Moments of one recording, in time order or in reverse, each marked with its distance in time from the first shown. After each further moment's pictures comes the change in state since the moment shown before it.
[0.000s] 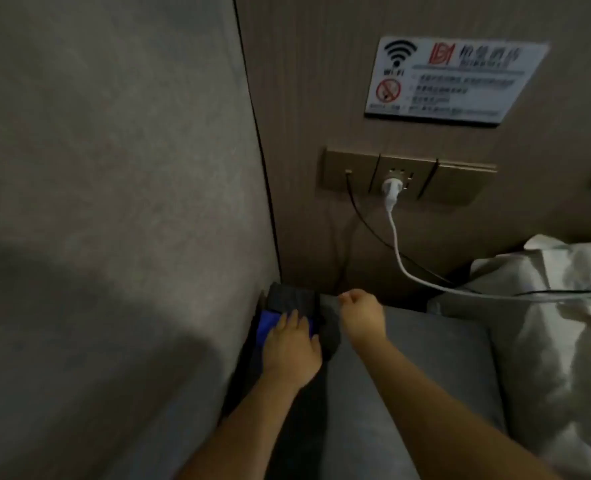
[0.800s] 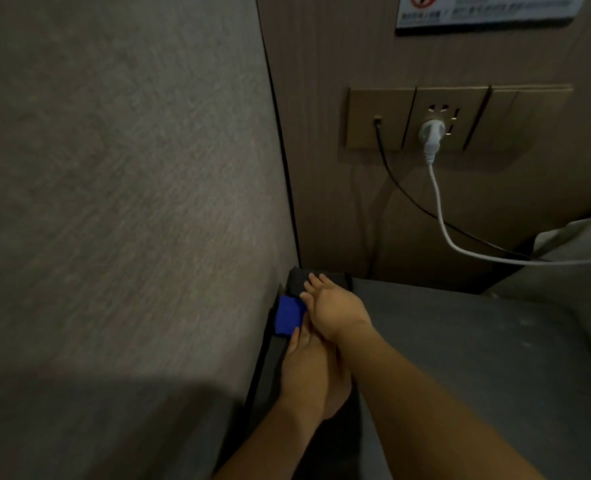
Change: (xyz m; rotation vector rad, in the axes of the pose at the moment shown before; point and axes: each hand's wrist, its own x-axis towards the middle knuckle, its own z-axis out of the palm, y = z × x) left_hand 0.006 -0.031 0.068 0.218 -0.039 0.074; right_hand 0.044 0.033 0.103 -1.004 -0.292 -0.676
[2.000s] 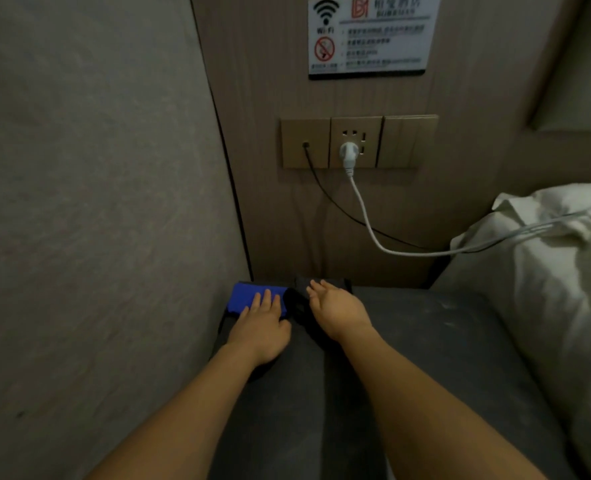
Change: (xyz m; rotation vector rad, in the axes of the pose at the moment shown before) left_hand 0.040 -0.003 -0.005 -0.080 0.089 0.033; right_hand -0.054 0.070 0.023 0.221 0.364 0.238
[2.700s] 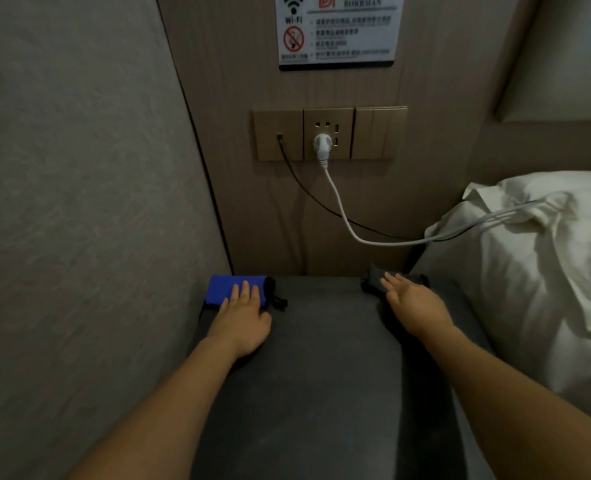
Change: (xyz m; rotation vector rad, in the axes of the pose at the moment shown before) left_hand 0.003 0.005 0.003 0.009 0.020 -0.023; right_hand -0.044 0.127 -0.047 -0.167 -0.005 0.262
